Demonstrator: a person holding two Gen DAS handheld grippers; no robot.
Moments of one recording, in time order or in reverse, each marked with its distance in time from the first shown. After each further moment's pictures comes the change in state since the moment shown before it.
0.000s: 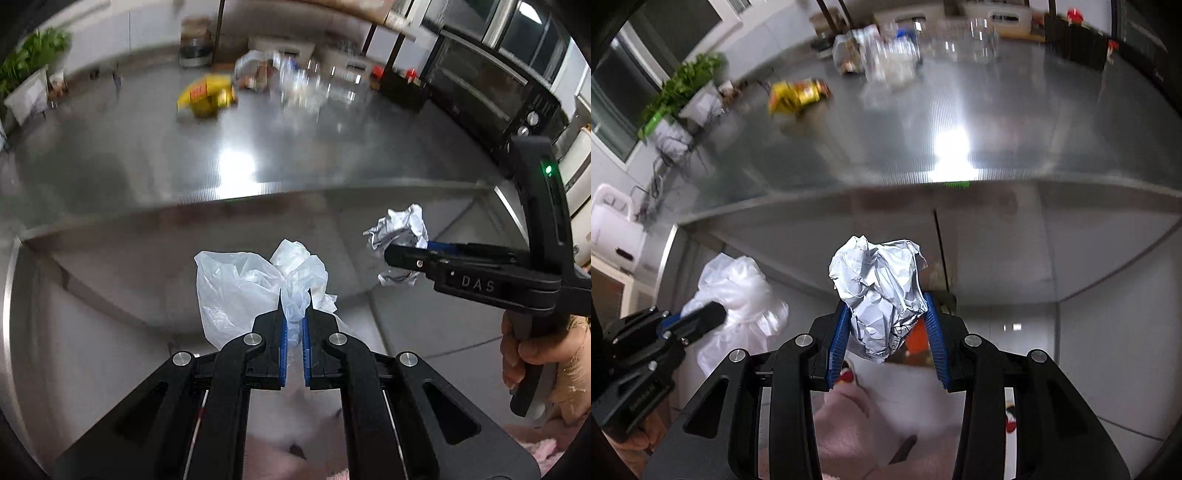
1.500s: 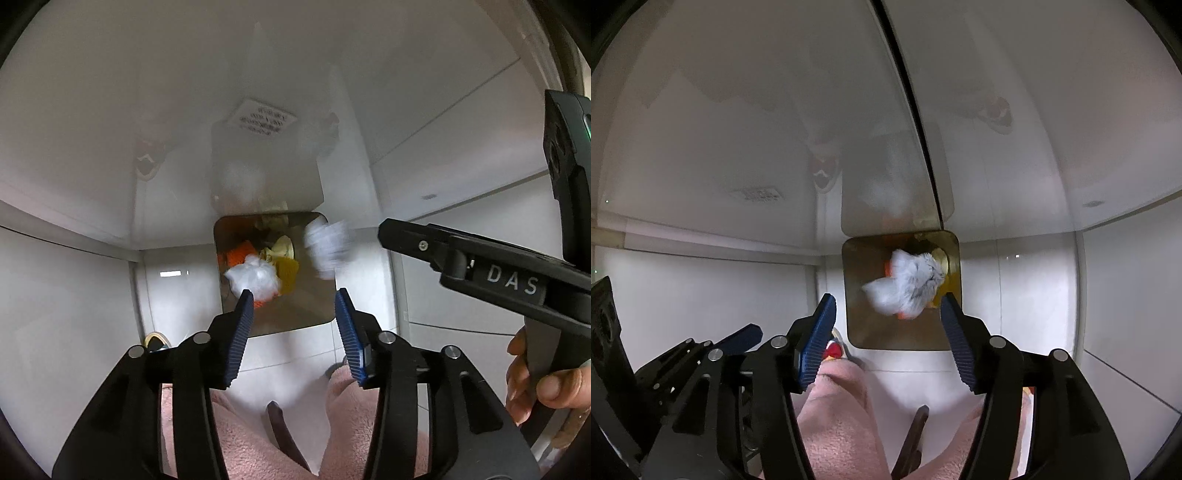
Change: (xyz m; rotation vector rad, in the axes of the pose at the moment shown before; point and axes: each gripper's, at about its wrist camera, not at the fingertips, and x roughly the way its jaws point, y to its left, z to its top) left arm 0.213 0.050 -0.059 -0.159 0.323 -0.019; right arm 0.188 -0.032 -0.022 0.154 0.246 -0.051
